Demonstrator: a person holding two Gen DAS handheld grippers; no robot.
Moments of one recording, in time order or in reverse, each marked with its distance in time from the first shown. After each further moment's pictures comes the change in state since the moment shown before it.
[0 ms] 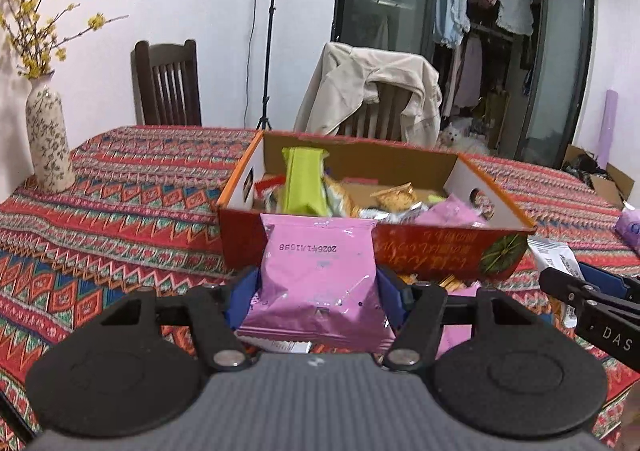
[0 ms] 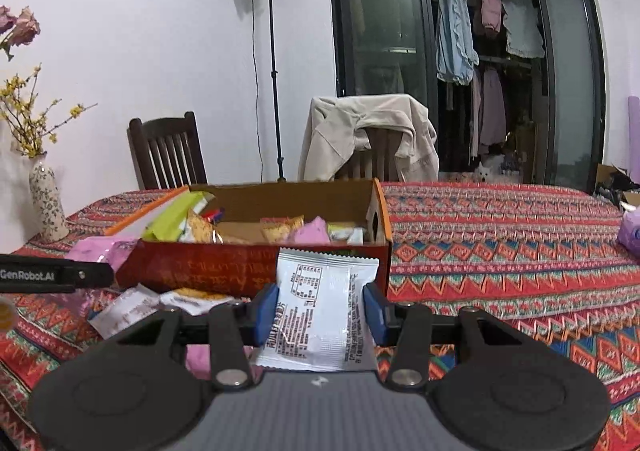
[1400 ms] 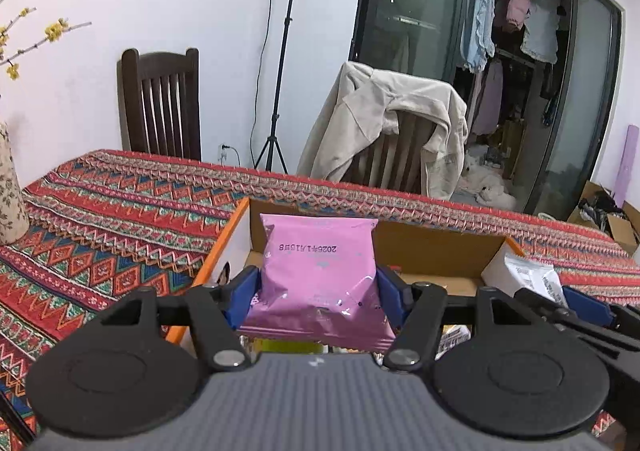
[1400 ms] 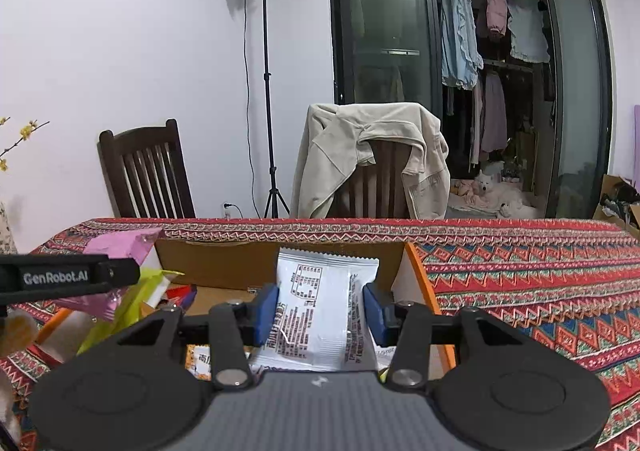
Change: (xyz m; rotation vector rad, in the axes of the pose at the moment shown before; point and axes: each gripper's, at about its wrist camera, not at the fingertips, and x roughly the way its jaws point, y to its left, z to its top) left arm 0.126 0.002 0.086 -0.072 -0.029 0.026; right arm 0.139 0.019 0.082 0.004 0.006 -0.023
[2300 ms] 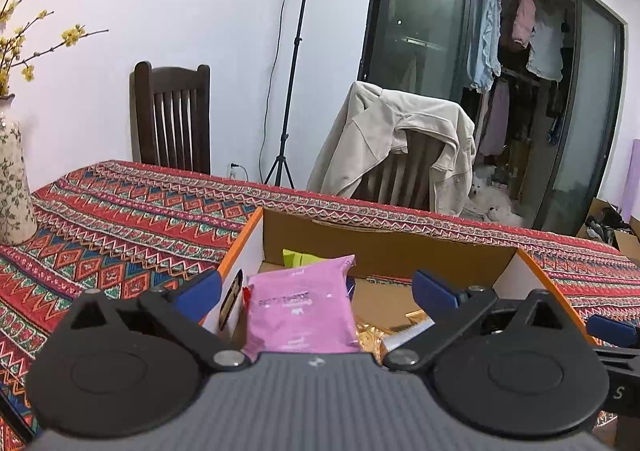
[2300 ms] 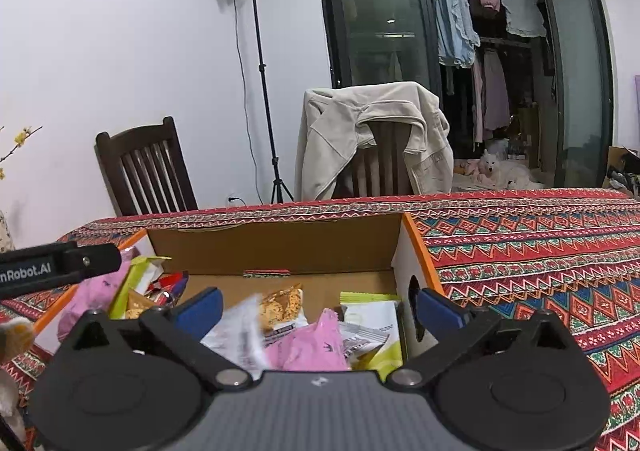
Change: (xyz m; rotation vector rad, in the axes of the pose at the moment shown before) left arm -0.004 0.006 -0.011 -0.017 -0.077 0.026; right arm 0.016 -0.019 -0.016 0.060 0.031 0.023
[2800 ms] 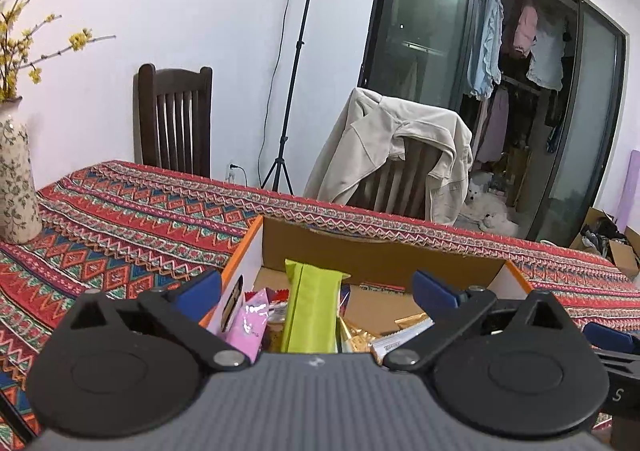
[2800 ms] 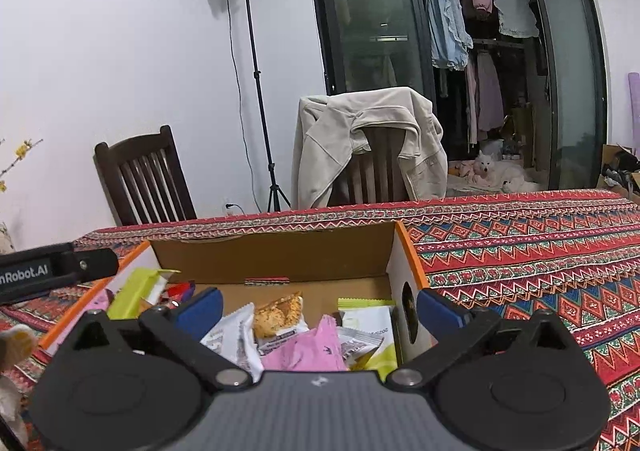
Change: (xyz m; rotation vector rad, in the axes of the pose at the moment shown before) left arm -0.021 0.003 0.013 -0.026 -0.012 -0.013; right arm -0.019 0.003 0.010 0.022 -0.010 0.001
